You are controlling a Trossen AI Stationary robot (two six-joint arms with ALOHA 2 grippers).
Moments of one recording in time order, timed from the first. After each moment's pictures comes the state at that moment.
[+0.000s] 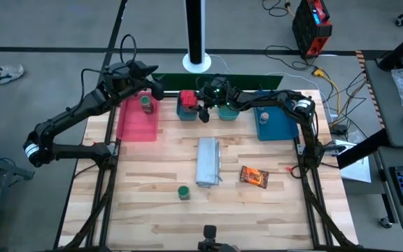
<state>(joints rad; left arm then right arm) 0.68 1.08 1.03 -0.14 -0.12 -0.05 -0.54 2.10 1.37 0.34 -0.38 -0.23</state>
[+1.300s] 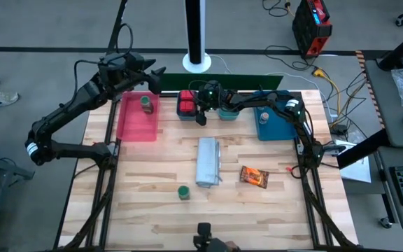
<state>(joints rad) 0.68 1.11 1.22 -0.31 -0.12 -0.06 -0.53 2.24 1.48 0.26 -0.39 -0.29</state>
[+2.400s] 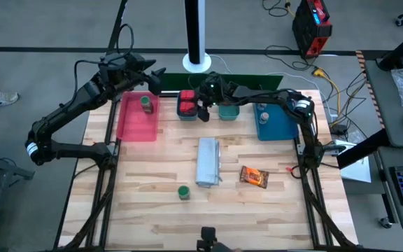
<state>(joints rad) 0.68 1.11 1.22 -0.32 -0.12 -0.03 -0.53 2.11 1.53 0.00 -0.39 -0.27</state>
